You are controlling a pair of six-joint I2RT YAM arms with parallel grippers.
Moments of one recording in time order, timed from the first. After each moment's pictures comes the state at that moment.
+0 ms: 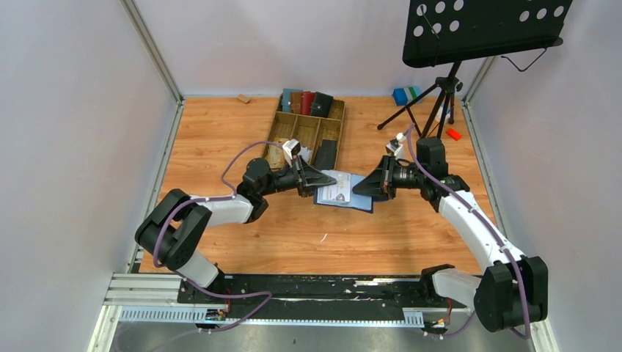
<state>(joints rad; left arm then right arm) -0.60 1.56 0.61 1.05 0.73 -1.67 0.22 1.16 0.82 -0.28 -1.01 0.93</state>
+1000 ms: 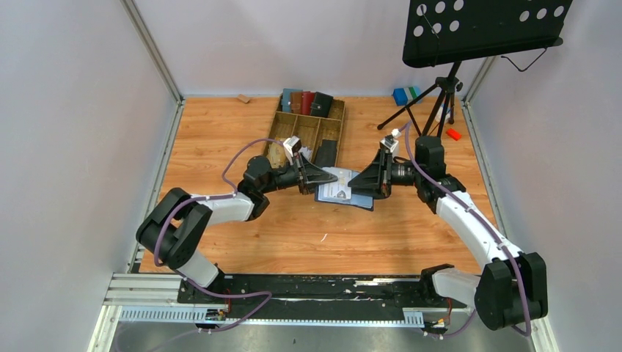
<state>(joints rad) -0.61 1.56 0.63 1.04 0.72 -1.67 0.24 1.16 0.79 -0.08 -1.10 1.04</state>
